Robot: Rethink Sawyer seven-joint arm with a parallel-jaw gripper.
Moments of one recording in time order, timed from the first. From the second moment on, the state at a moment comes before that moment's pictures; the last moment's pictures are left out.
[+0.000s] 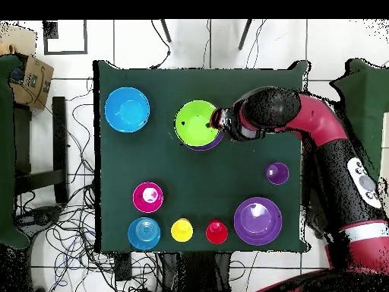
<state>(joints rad) -0.85 -0.47 0.76 1.37 -0.36 1.13 1.86</state>
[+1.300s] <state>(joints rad) -0.88 -0.55 0.76 1.35 -0.42 1.25 1.86</state>
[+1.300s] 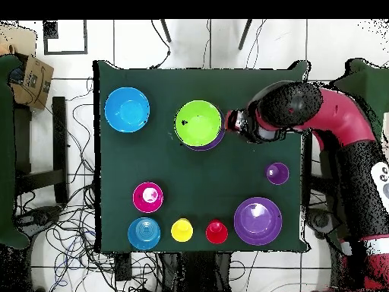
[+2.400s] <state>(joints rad) -1.02 -0.96 0.64 1.91 -0.67 0.90 1.86</state>
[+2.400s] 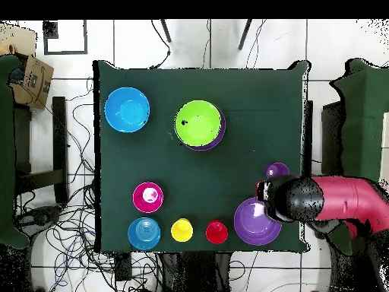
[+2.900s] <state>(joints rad) -0.88 -1.25 0.42 2.17 -0.62 0.83 1.99</state>
